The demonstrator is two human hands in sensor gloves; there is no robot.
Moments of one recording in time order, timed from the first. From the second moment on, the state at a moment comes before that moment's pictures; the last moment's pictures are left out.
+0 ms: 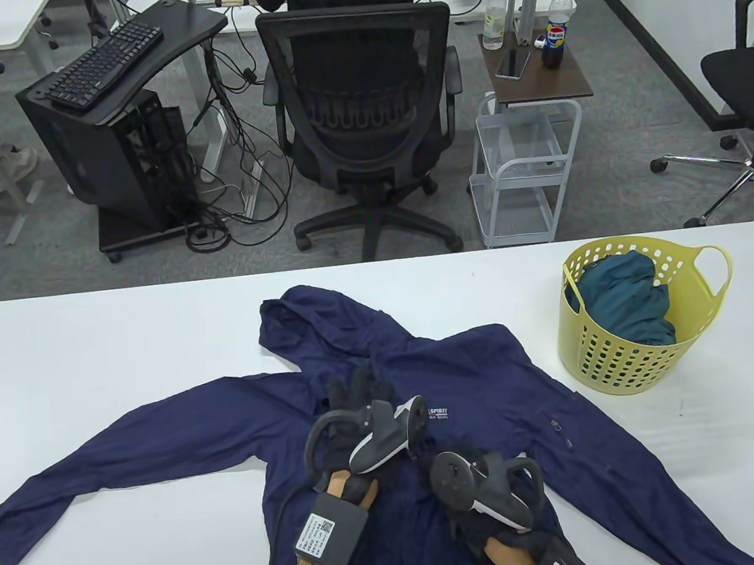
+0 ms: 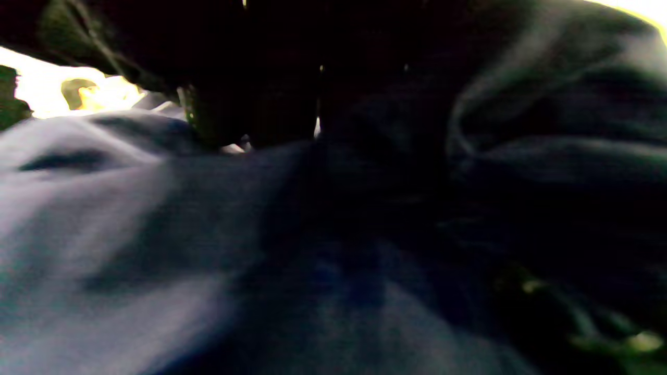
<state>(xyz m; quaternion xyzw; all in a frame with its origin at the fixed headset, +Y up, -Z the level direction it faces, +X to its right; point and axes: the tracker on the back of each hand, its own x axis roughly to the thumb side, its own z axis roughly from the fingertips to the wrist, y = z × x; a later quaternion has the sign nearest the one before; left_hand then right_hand) -0.054 -0.735 -0.390 0.02 -0.09 -0.12 0.99 0.073 -0.750 -0.300 0.12 -0.03 0.99 0.08</state>
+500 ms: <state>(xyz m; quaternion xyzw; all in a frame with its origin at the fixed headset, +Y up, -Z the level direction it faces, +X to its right) -0.088 -0.725 -0.376 0.02 -0.02 -0.09 1.00 0.059 -0.759 -0.286 0.21 0.10 0.97 0.08</state>
